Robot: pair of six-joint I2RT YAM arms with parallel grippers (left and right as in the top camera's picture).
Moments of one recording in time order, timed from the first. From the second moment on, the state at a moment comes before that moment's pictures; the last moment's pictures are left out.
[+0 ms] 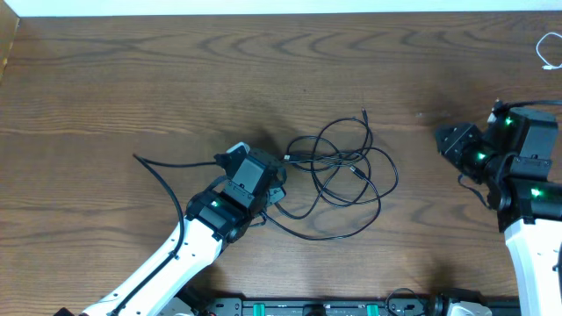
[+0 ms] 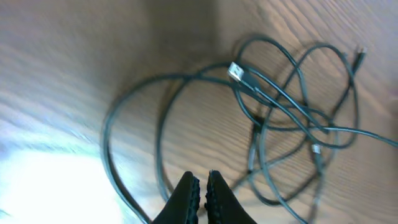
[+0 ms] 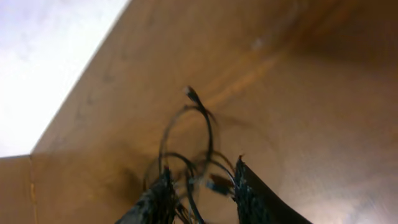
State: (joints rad) left arm -0.62 1.21 0.72 -0.52 -0.07 -1.13; right arm -0.12 1.09 0.92 -0.64 -0.31 0.67
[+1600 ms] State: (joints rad) left arm -0.62 1.81 0.72 0.37 0.14 -1.22; right arm -0.12 1.09 0.92 -0.78 -0.32 0.60
